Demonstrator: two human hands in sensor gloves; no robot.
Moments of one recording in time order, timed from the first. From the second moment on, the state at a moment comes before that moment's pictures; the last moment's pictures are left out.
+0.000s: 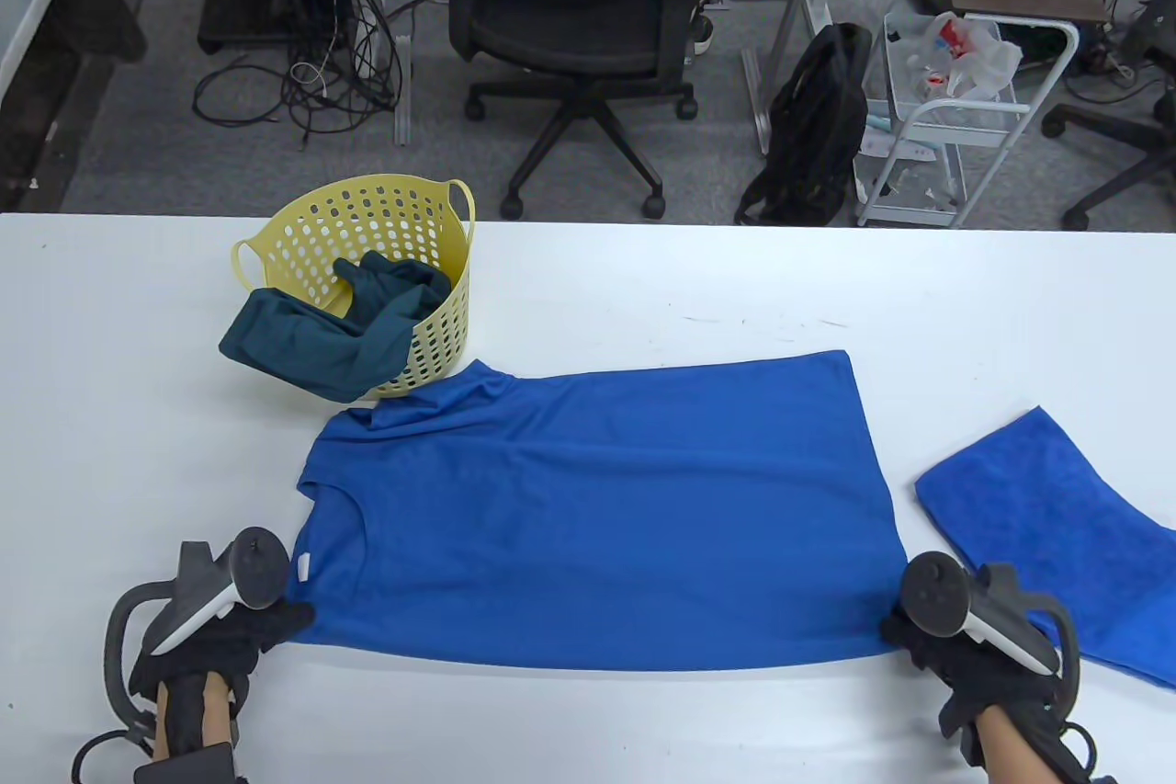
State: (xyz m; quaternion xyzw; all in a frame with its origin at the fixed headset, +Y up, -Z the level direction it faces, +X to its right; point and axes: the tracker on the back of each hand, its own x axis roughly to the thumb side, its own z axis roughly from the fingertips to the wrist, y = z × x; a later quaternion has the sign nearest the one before) left_hand -0.342 -0.767 -0.167 -0.27 0.08 -0.04 0.96; right_hand 0.315 -0.764 -0.169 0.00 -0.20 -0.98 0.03
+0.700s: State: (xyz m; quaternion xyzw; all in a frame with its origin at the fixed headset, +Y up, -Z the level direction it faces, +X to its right) left_hand -0.251 -0.712 -0.171 -0.13 -0.04 -0.01 0.99; right_hand 0.292 -0.746 -0.170 -0.07 -0.09 -0.99 0.00
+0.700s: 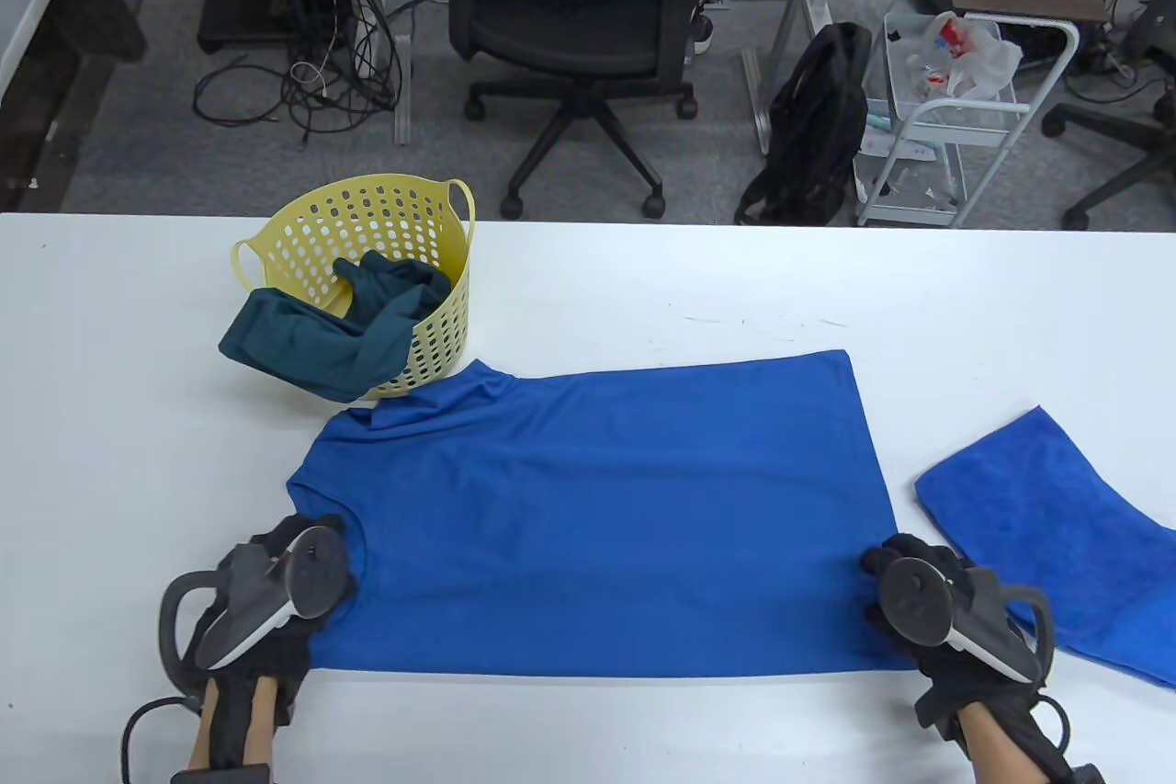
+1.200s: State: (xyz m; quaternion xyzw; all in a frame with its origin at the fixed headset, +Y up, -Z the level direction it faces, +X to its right) left_hand -0.032 -0.775 -0.161 -0.21 -0.32 -0.07 0.92; right_hand 0.306 -0.759 -0.168 -0.07 -0.07 -0.99 -0.08
